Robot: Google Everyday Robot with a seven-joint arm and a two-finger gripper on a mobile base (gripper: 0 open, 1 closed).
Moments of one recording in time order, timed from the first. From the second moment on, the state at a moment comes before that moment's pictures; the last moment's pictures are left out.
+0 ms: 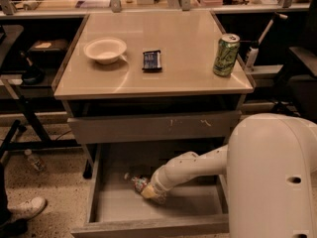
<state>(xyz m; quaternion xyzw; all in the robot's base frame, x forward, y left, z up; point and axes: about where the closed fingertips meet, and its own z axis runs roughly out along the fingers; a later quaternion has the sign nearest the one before) 0.527 0.032 0.368 -0.46 0.85 0.18 0.18</state>
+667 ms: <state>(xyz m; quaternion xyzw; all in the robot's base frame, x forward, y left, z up) 0.507 0.007 0.421 -0.41 0.87 0.19 0.18</state>
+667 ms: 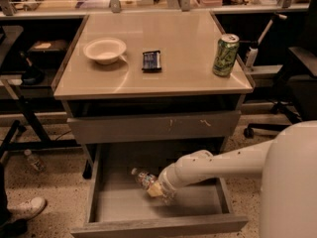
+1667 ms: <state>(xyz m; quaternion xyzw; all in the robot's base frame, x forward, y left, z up) 0.492 -0.012 0.487 -0.40 0.88 0.18 0.19</state>
